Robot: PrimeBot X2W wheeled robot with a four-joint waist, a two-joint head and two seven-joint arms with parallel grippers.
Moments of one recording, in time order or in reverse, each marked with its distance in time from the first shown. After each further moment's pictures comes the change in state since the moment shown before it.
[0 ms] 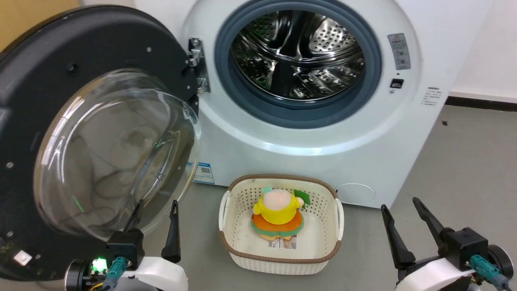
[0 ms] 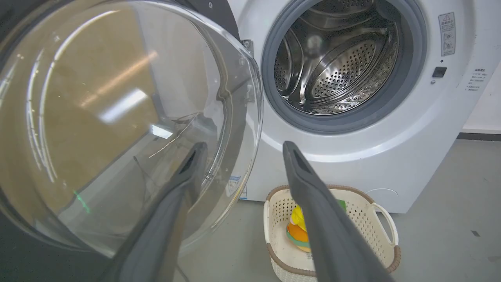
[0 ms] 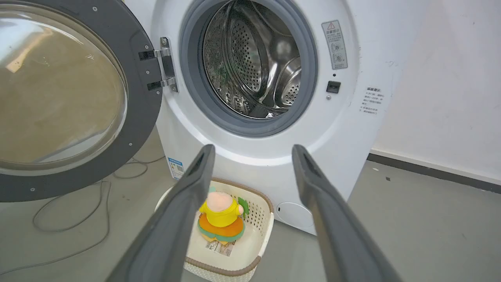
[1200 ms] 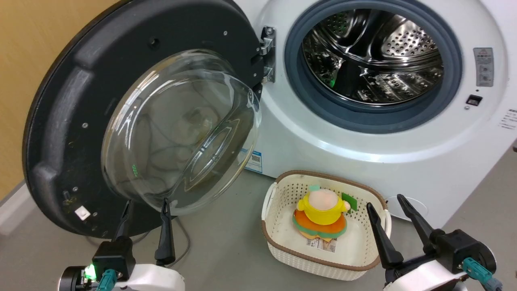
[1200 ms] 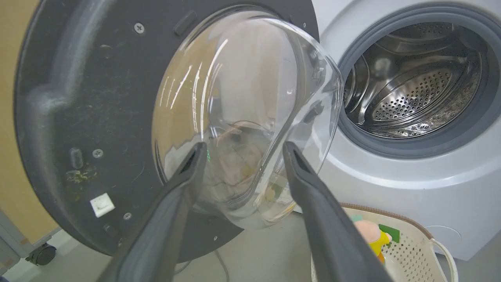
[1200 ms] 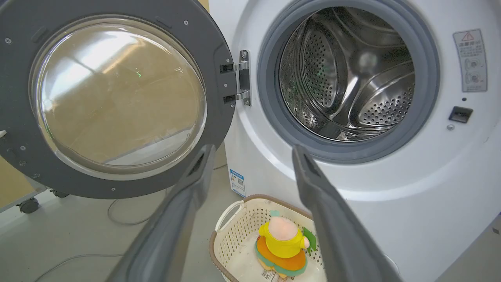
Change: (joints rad) left arm 0.031 0.000 -0.001 -0.042 -0.036 0.052 -0.078; right arm -0.019 -0.021 0.079 0.030 0.071 0.000 -0.079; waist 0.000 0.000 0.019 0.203
